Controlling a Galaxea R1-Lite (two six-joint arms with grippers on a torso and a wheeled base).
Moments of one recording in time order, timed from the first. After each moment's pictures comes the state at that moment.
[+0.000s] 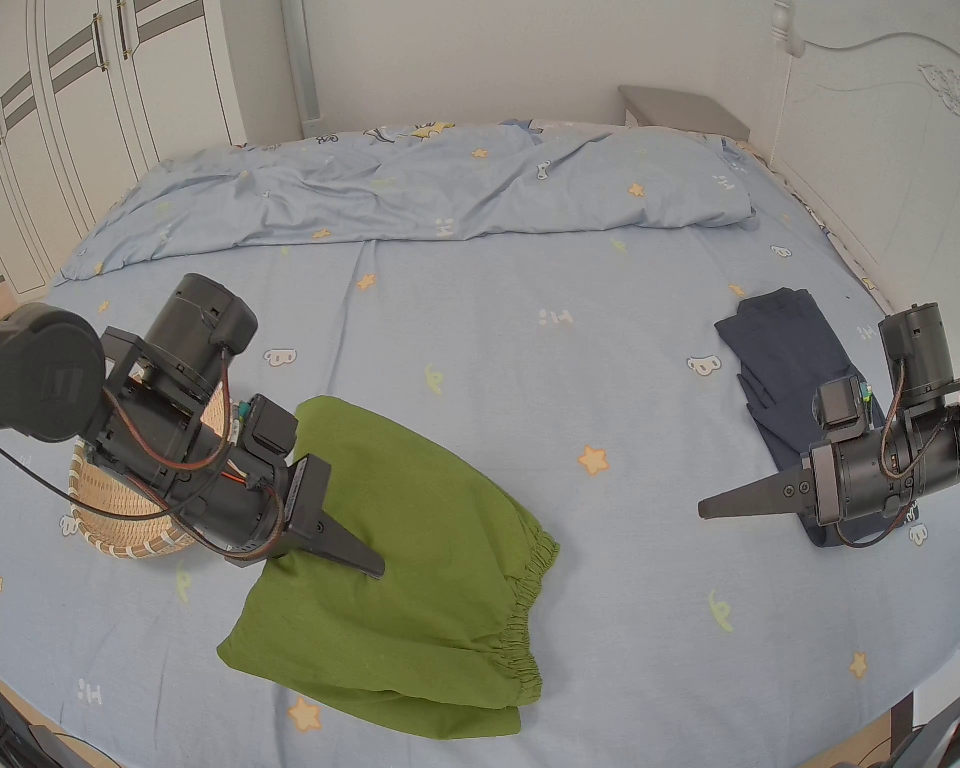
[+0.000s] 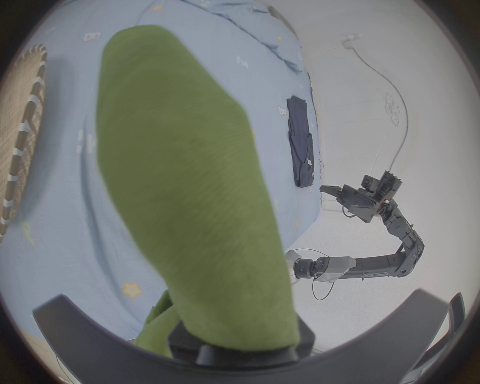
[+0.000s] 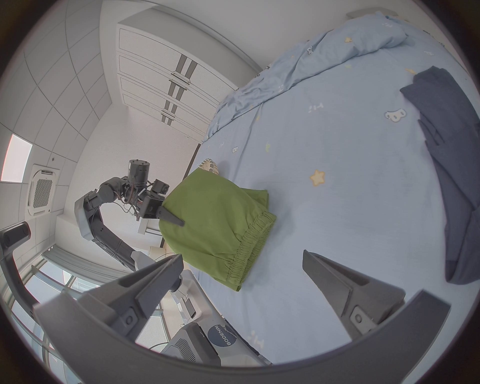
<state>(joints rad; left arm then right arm) -0.42 1.68 -1.24 0.59 -0.58 -0.40 0.28 1.50 -0.91 0.15 0.72 0.18</state>
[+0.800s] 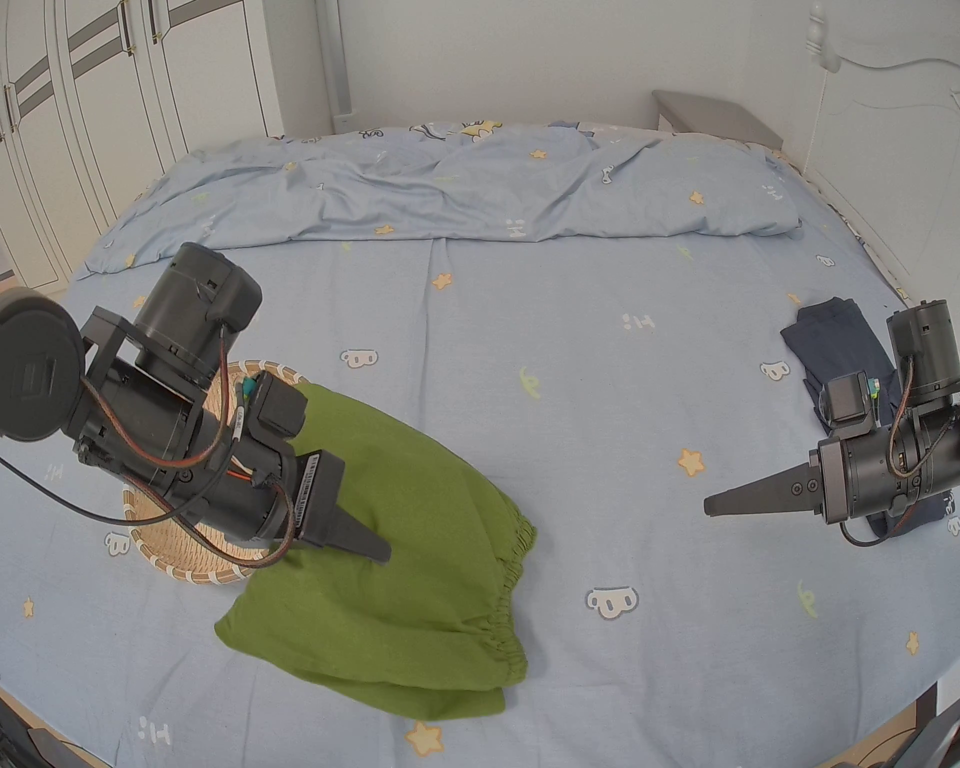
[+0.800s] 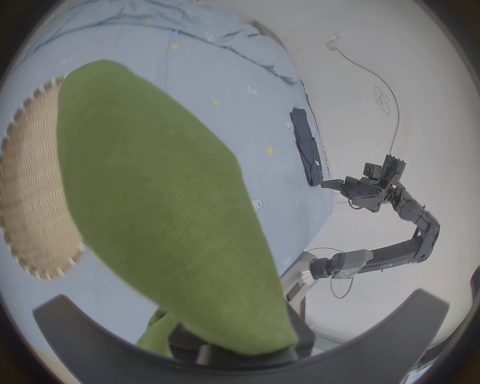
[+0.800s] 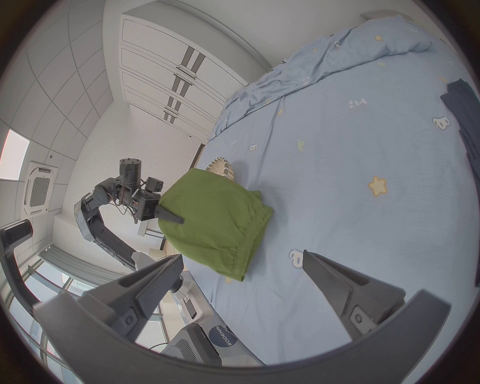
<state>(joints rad) -0.50 1.64 -1.28 0.58 -0.43 -0.34 0.28 1.48 -0.91 0.15 0.72 0.18</state>
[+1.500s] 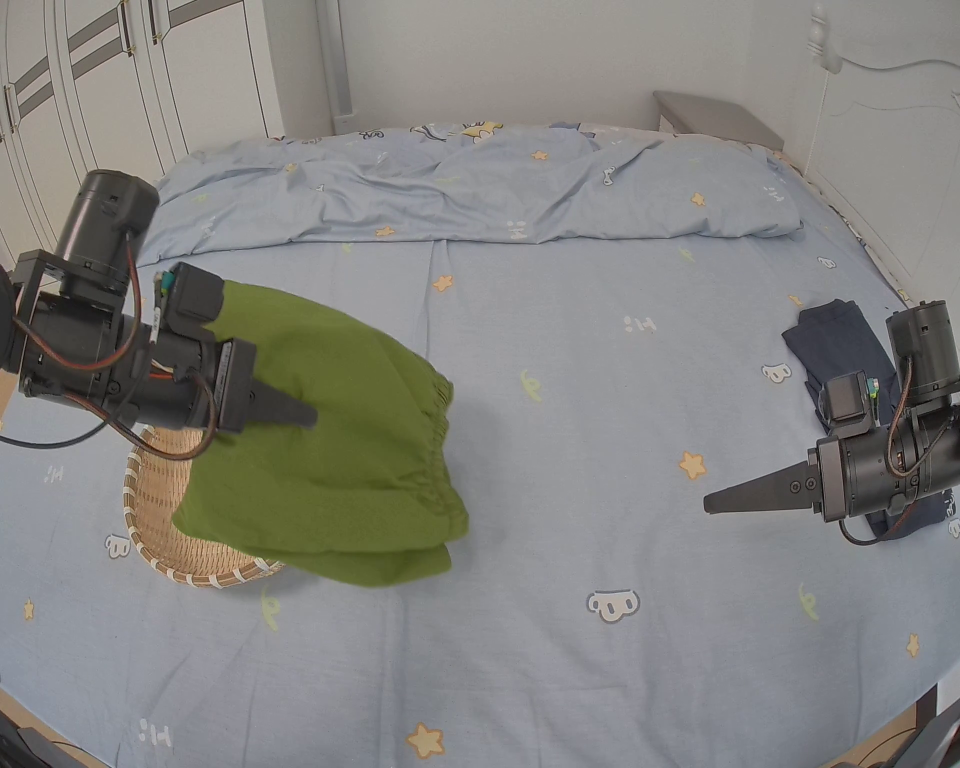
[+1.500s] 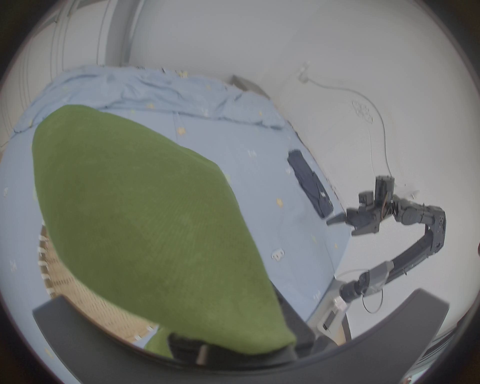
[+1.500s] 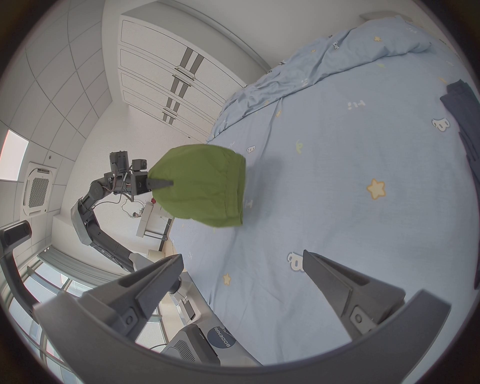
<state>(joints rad) -0.32 1.57 -1.35 0.47 -0.39 -0.12 0.28 1.48 -0.91 0.14 0.72 0.18</state>
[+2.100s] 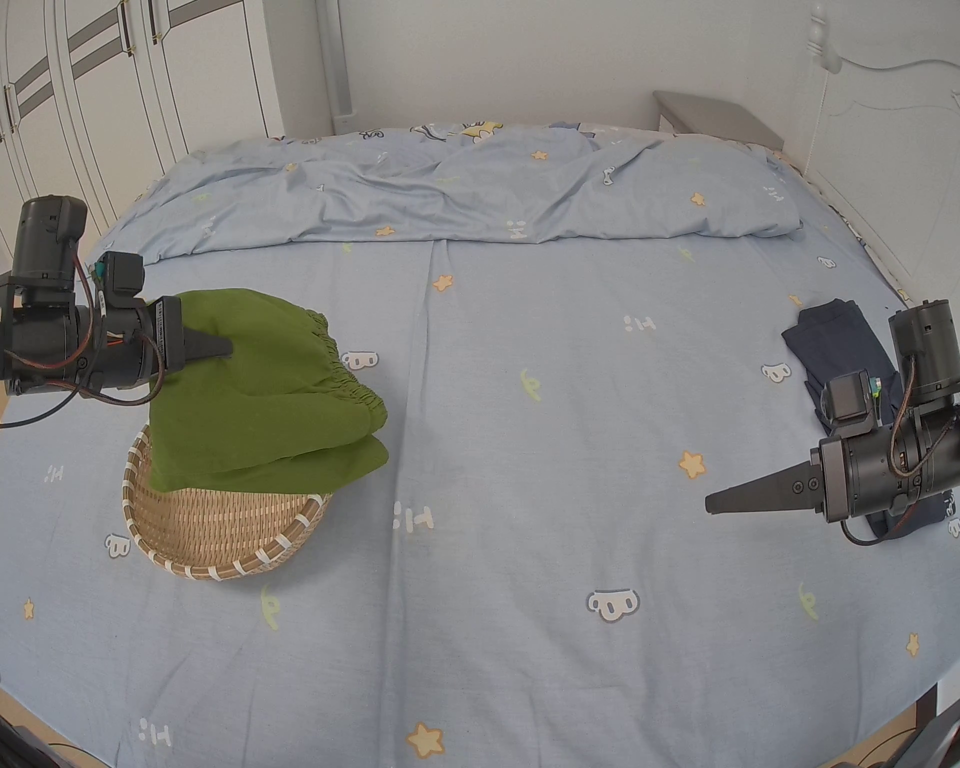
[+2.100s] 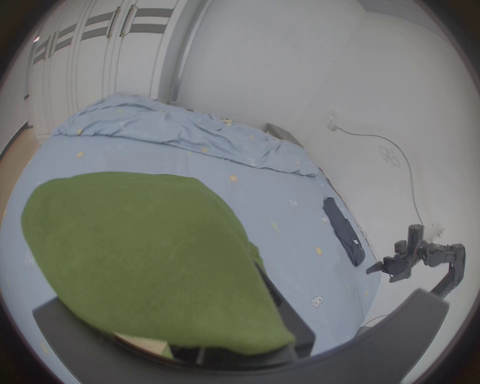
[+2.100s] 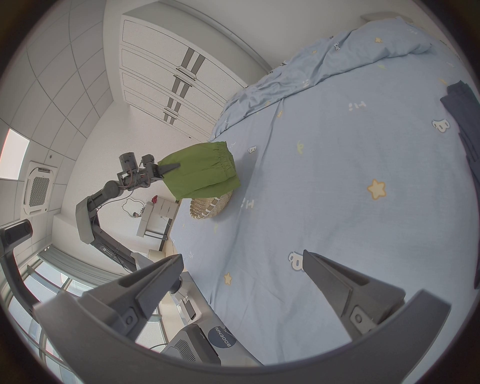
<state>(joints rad) -0.03 1.56 -1.23 0.14 -0.41 -0.16 0.28 1.47 -0.90 0.14 0.72 0.18</state>
